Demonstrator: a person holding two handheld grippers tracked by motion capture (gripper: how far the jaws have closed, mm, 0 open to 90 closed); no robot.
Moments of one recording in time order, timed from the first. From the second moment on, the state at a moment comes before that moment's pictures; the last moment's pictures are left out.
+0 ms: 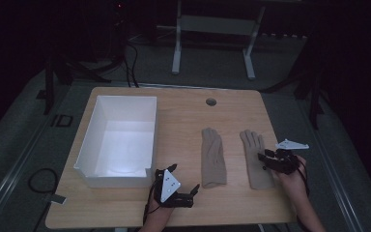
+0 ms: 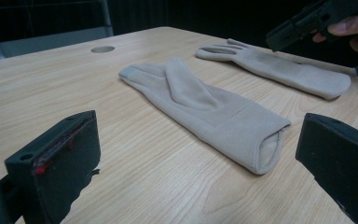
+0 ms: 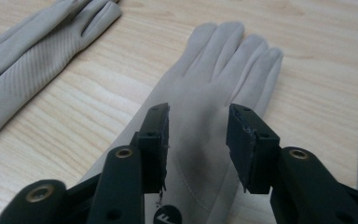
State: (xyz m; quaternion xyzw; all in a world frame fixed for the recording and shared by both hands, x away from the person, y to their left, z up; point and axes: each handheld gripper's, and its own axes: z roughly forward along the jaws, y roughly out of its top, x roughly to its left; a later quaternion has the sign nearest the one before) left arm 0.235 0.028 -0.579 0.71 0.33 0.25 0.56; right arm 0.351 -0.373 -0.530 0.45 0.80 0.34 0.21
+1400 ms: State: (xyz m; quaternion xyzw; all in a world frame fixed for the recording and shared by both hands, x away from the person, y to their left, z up) left arm 0.234 0.026 -0.579 0.72 0.32 0.25 0.56; right arm 0.352 -0.327 -0.452 0.52 0.70 0.42 0.25
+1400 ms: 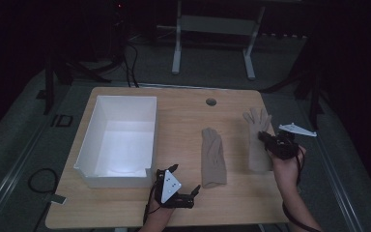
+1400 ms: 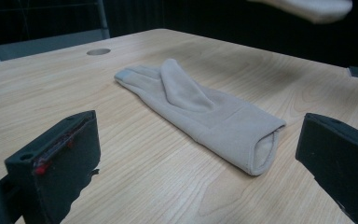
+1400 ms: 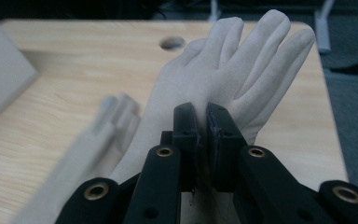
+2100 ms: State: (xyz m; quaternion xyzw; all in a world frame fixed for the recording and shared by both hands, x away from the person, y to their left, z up) left arm 0.234 0.026 -0.579 0.72 0.32 0.25 0.57; right arm 0.356 -0.229 -0.434 0.49 0.71 0.44 0.25
